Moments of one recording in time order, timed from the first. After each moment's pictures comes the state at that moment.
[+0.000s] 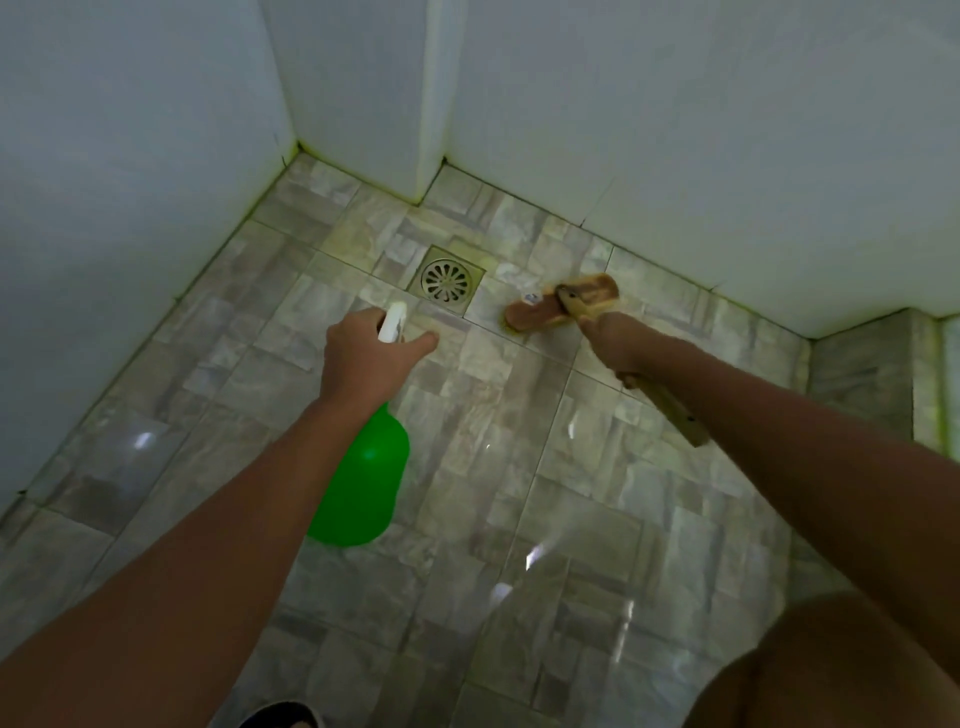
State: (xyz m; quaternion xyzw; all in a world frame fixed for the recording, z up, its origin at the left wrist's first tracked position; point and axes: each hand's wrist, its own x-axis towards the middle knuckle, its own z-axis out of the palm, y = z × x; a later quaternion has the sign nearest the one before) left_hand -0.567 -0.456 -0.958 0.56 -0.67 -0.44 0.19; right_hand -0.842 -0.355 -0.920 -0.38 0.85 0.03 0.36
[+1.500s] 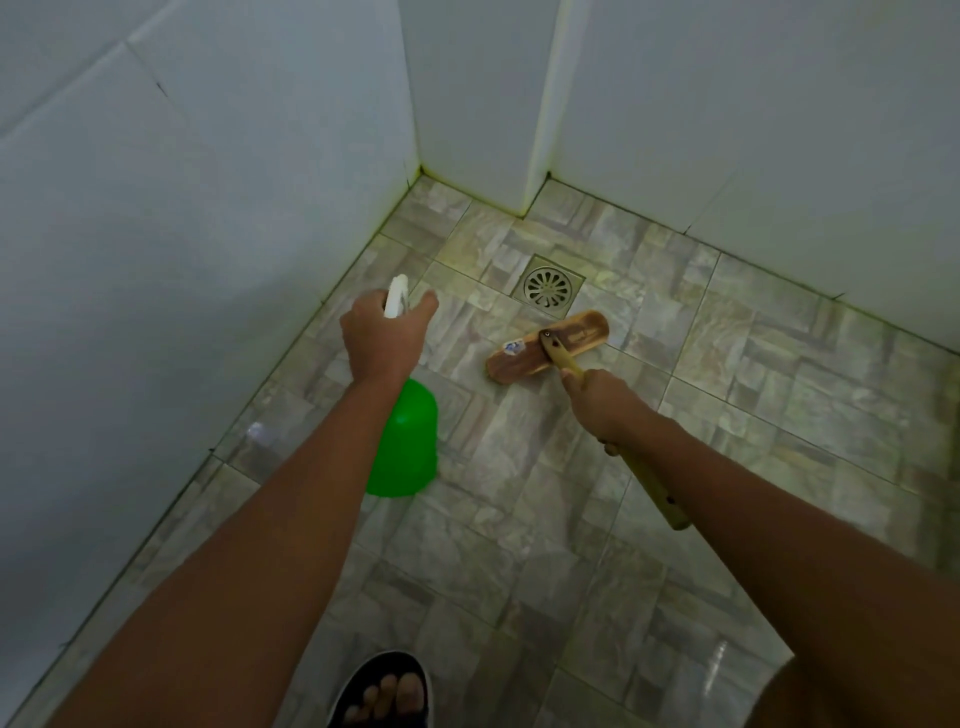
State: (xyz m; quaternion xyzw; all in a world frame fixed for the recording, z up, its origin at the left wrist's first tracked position) left_hand -0.492 -0.505 -0.953 0.66 -0.58 -0.37 0.30; right_hand -0.707 -0.357 -0.970 -0.39 0.83 -0.03 0.39
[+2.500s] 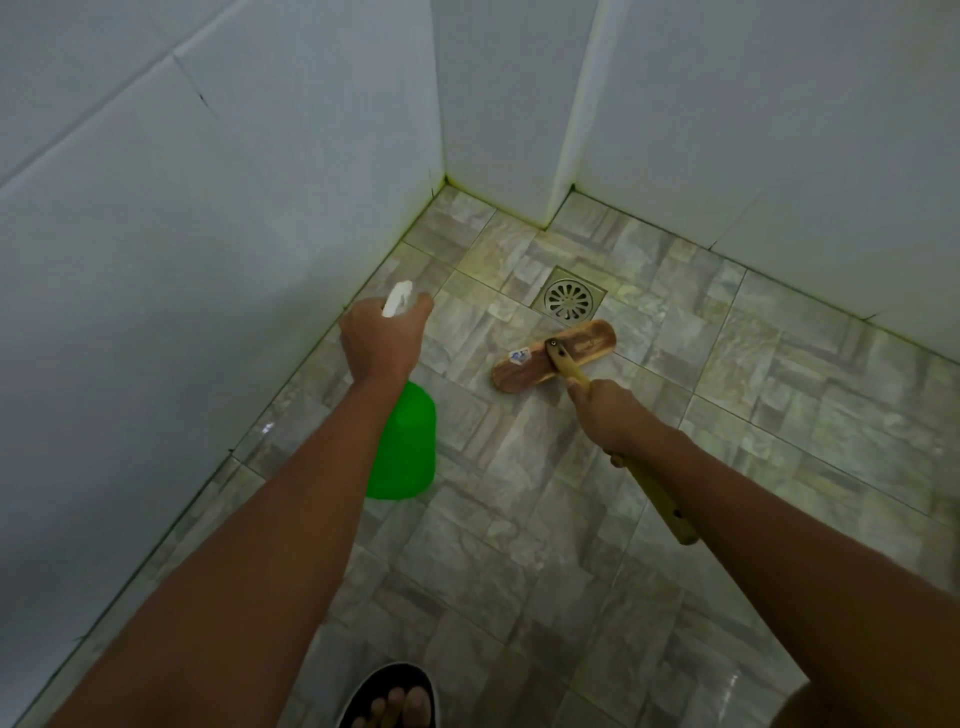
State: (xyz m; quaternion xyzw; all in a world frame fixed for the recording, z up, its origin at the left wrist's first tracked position) left_hand -0.479 -0.520 -0.950 0.70 -0.56 -0.32 0.30; right_hand -0.699 -0.371 -0.978 -0.40 0.82 -0.04 0.40
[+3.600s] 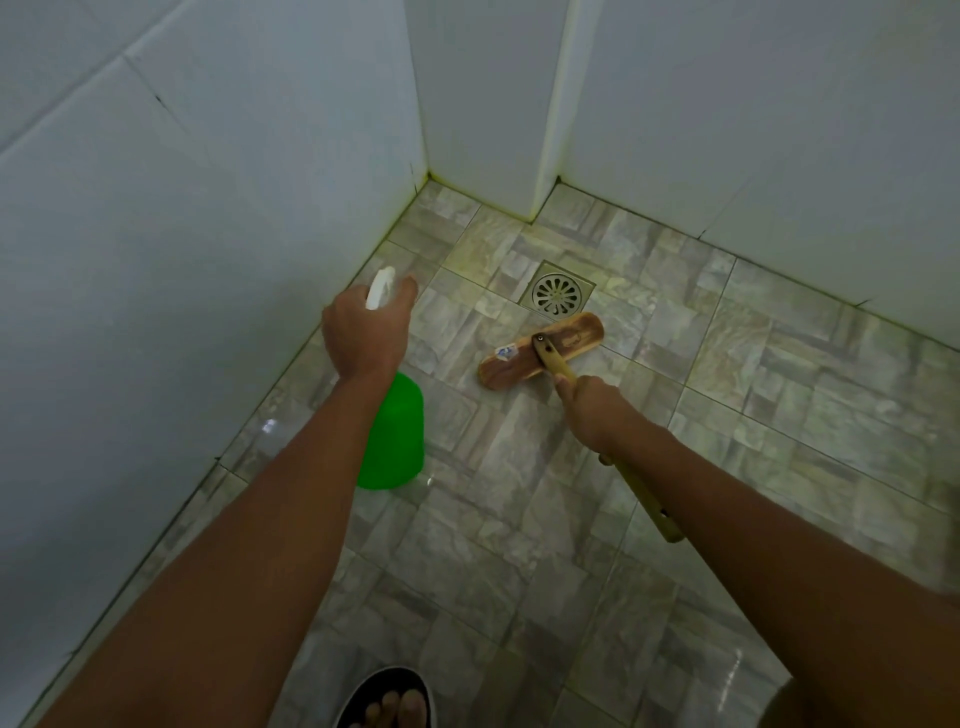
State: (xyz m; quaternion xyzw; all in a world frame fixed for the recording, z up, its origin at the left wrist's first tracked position) left_hand -0.488 -0.525 -0.944 0.70 -0.58 -0.28 0.31; right_hand -0.695 -0.369 -0.977 -0.40 0.83 -0.03 0.38
